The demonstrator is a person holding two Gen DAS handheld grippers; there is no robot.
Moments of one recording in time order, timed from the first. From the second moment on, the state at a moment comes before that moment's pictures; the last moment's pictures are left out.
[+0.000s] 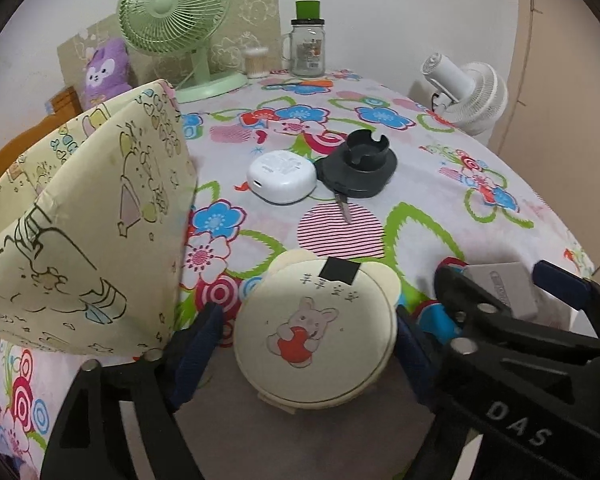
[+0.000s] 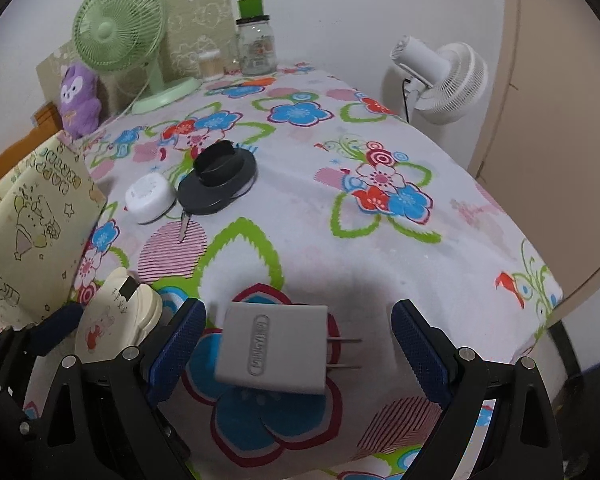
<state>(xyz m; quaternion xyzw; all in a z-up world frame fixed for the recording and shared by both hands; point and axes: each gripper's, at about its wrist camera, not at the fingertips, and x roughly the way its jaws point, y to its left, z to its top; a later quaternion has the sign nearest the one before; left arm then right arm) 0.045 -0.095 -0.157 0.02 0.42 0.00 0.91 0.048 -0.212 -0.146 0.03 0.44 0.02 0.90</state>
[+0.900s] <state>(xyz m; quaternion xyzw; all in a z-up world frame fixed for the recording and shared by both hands) 0.072 -0.110 -0.143 -0.01 0.43 -0.03 0.90 0.073 -0.227 -0.133 0.07 0.42 0.01 0.91</state>
